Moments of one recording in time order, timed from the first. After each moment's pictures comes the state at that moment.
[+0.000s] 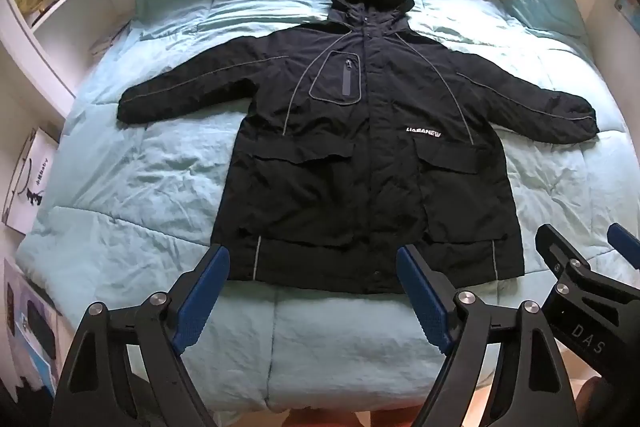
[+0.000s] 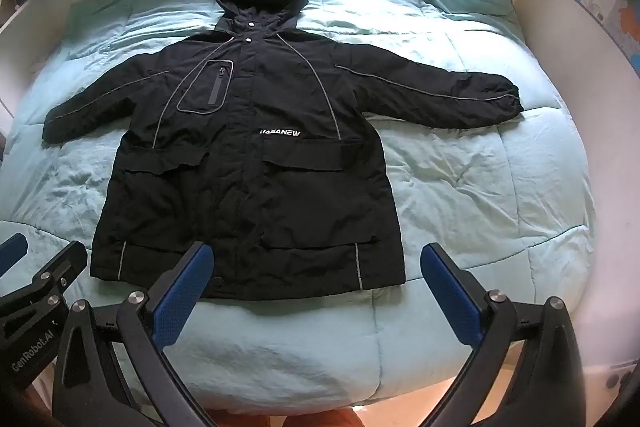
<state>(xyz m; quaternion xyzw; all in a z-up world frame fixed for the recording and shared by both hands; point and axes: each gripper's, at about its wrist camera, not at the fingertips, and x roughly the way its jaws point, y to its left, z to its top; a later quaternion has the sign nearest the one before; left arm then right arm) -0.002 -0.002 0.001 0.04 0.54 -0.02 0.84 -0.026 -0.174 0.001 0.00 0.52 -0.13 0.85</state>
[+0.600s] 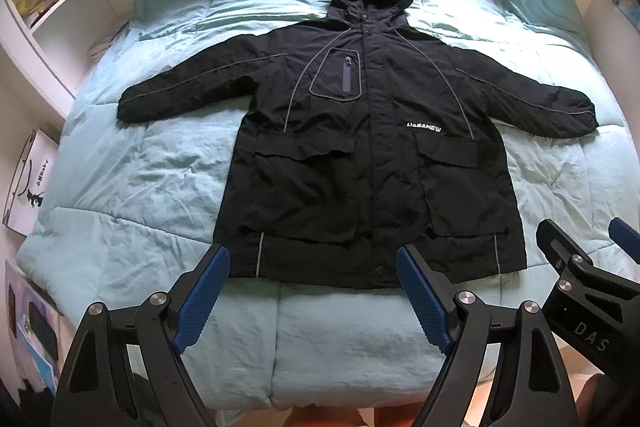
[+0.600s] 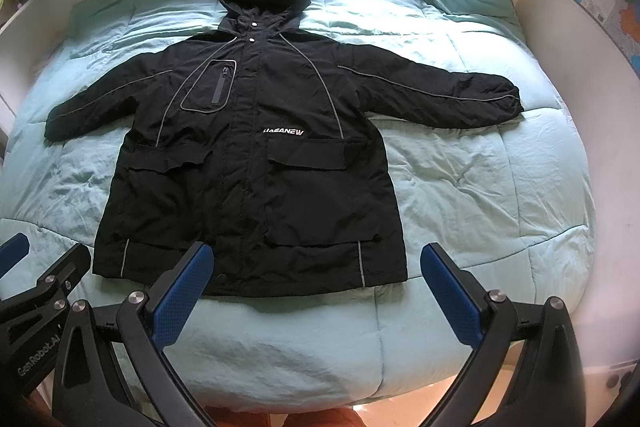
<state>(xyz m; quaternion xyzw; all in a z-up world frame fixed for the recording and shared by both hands) -0.006 0.005 0.002 0.04 0.52 -0.03 0.85 -0.029 -0.168 0.003 0.00 0.52 -0.13 0.84</state>
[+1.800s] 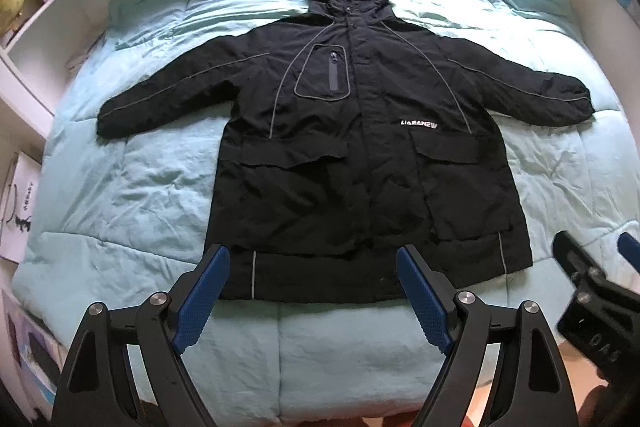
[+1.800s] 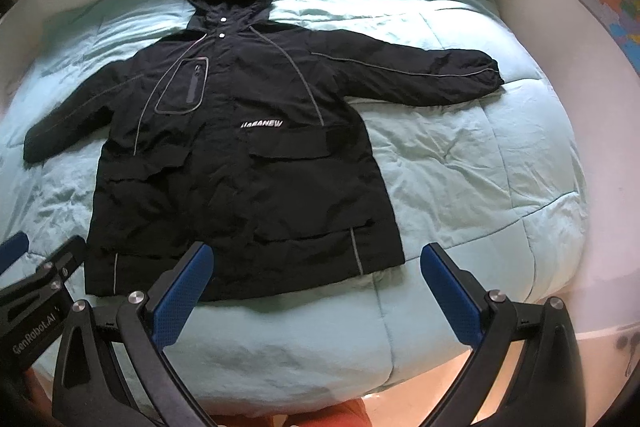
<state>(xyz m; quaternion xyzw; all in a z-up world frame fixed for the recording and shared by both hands) 0.027 -0.008 -0.019 0.06 0.55 -0.05 0.83 -0.024 -0.186 -0.007 0.04 0.52 -0.18 0.83</state>
